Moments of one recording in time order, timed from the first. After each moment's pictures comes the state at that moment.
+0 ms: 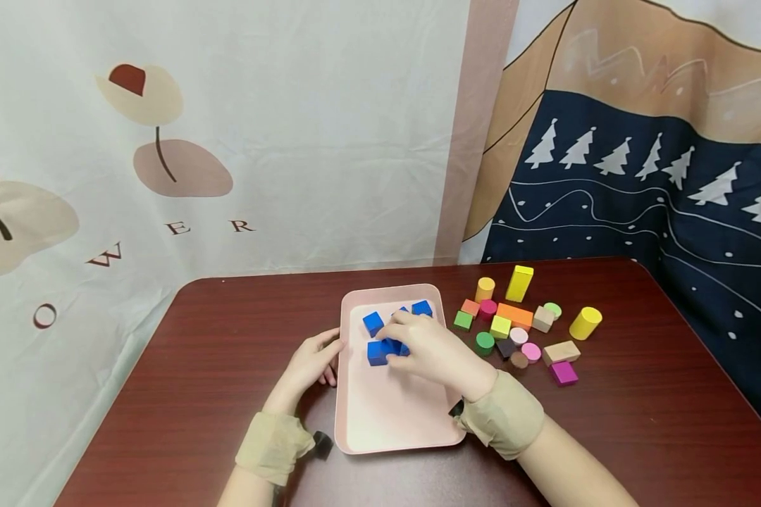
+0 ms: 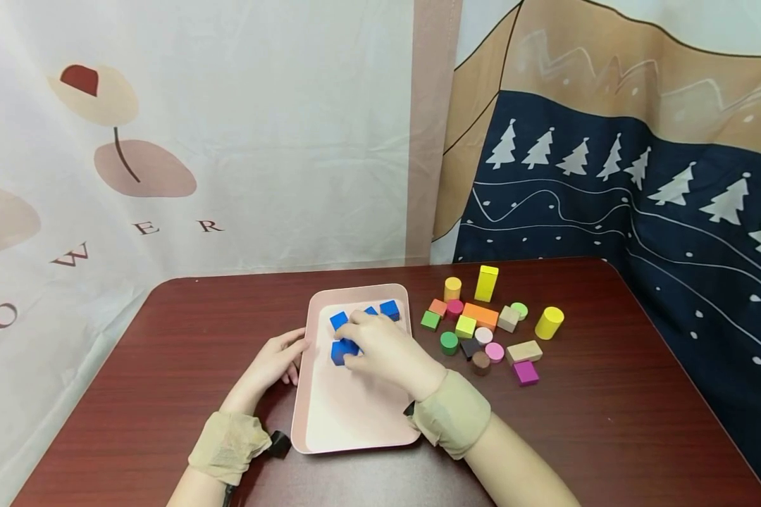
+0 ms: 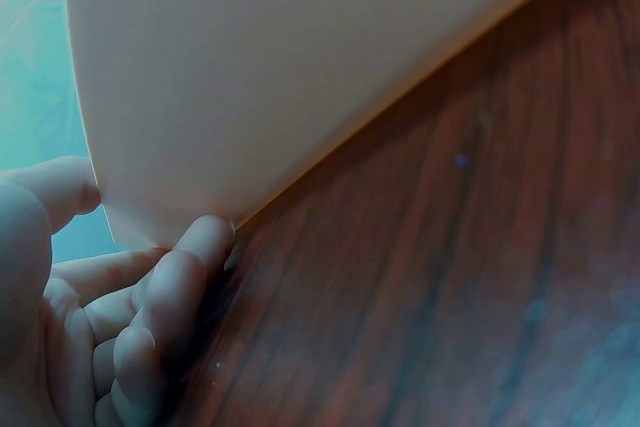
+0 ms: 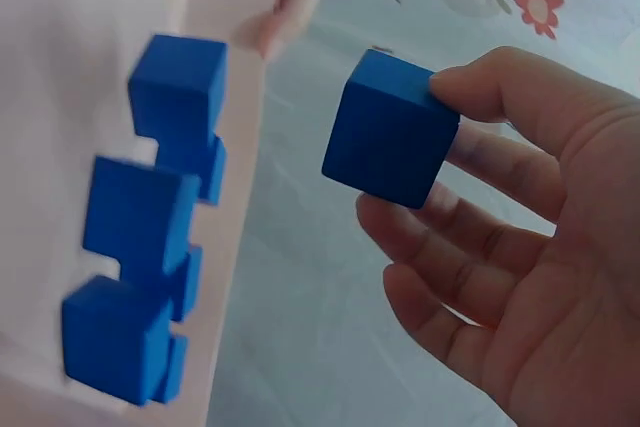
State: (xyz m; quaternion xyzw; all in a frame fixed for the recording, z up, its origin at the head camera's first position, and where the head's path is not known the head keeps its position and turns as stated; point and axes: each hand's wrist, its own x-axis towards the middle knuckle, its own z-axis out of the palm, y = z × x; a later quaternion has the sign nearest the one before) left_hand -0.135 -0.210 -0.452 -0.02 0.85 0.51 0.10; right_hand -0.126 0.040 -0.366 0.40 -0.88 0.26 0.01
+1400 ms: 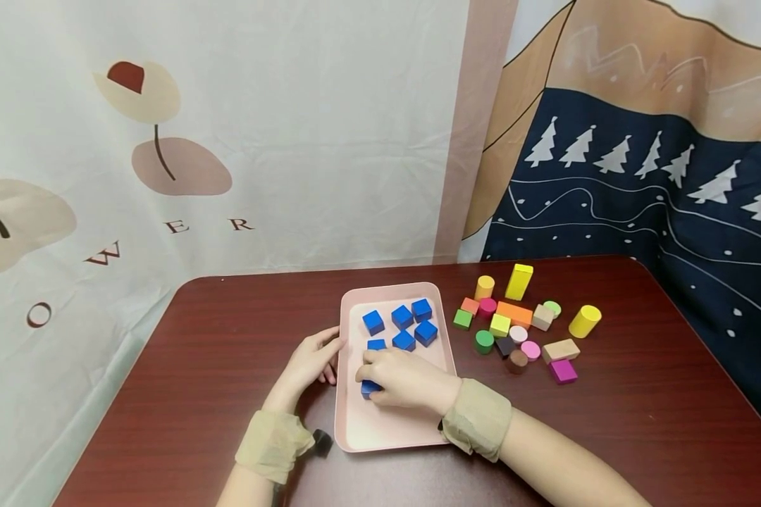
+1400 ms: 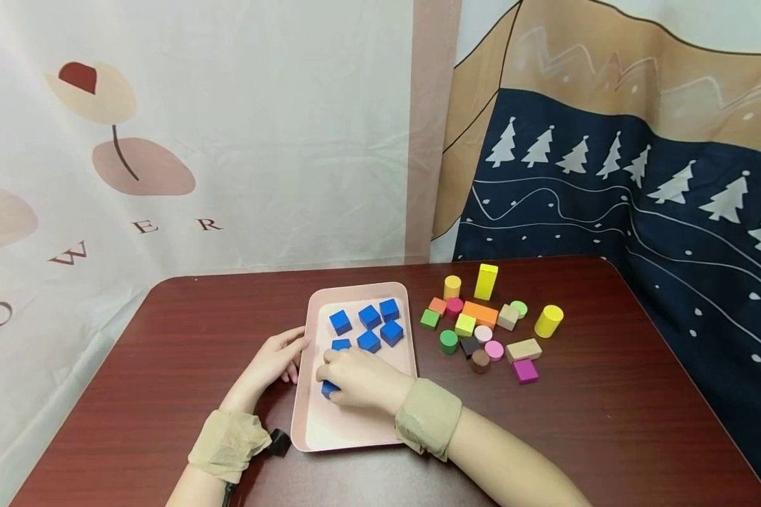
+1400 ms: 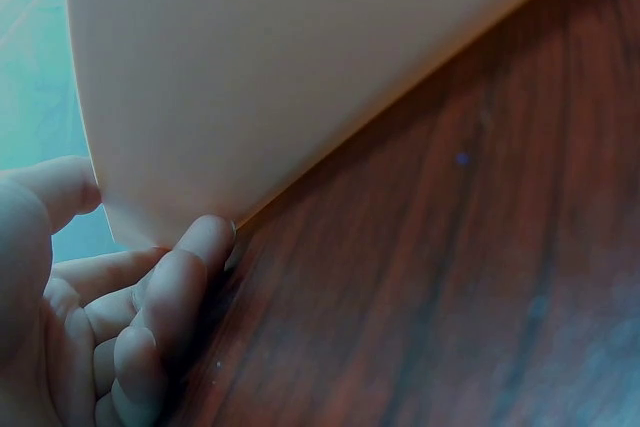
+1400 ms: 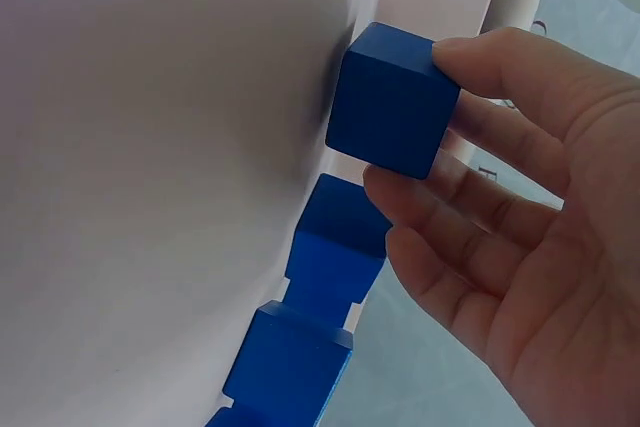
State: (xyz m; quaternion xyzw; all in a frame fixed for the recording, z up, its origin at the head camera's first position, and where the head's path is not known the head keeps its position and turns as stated) left_hand -0.135 -0.211 -0.452 -0.02 0.85 0.52 0.11; right_hand -0.119 0.002 -0.411 0.50 -0.85 0.13 -0.02
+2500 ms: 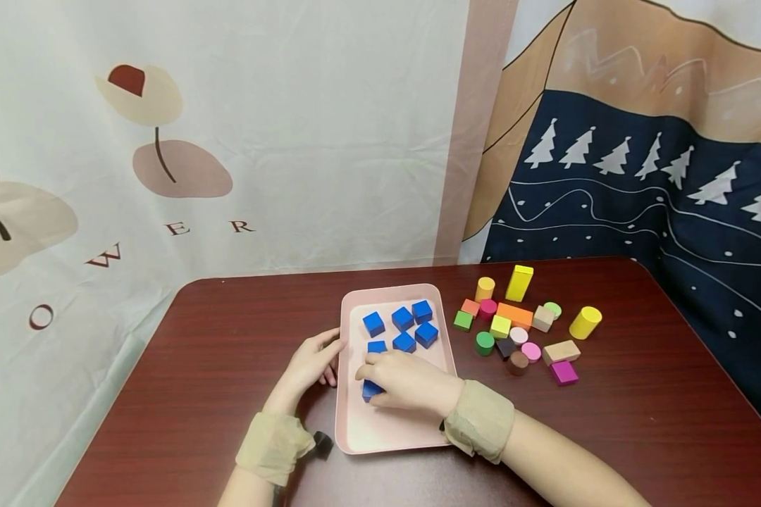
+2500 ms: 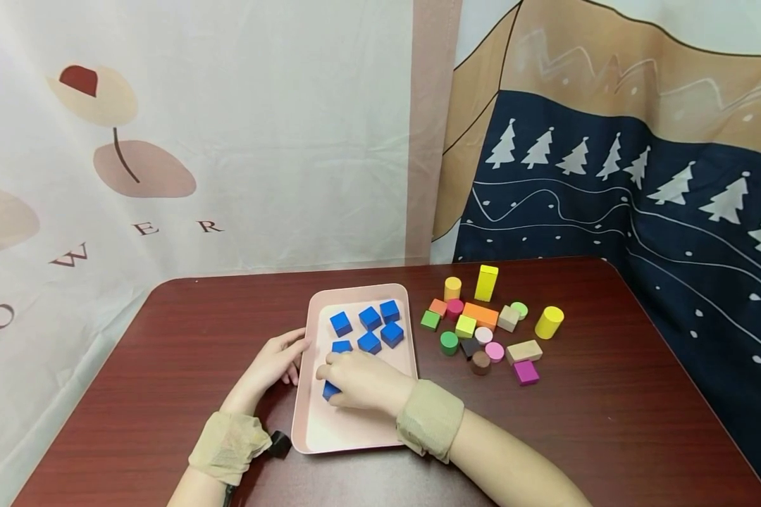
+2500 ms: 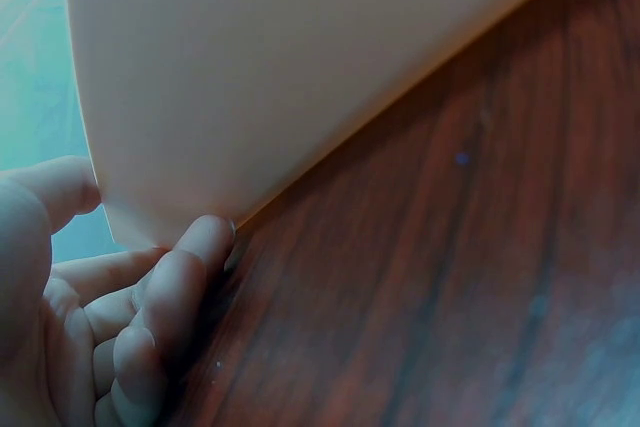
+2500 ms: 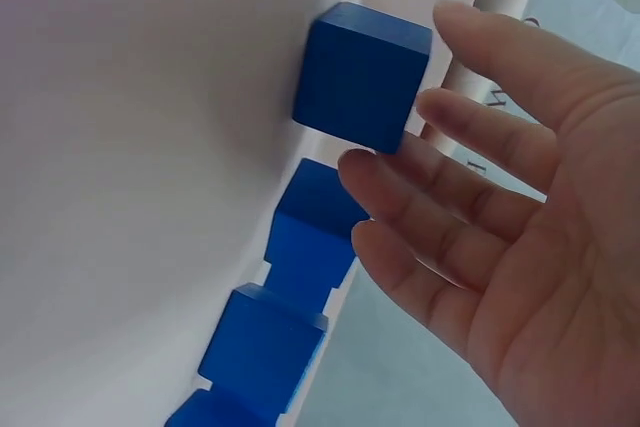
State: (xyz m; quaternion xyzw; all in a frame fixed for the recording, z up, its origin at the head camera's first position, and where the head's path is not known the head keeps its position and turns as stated) left_hand -0.136 -0.210 -0.452 -0.02 0.85 0.51 0.11; right_hand -0.117 0.002 -0.409 0.49 -0.86 0.12 -0.05
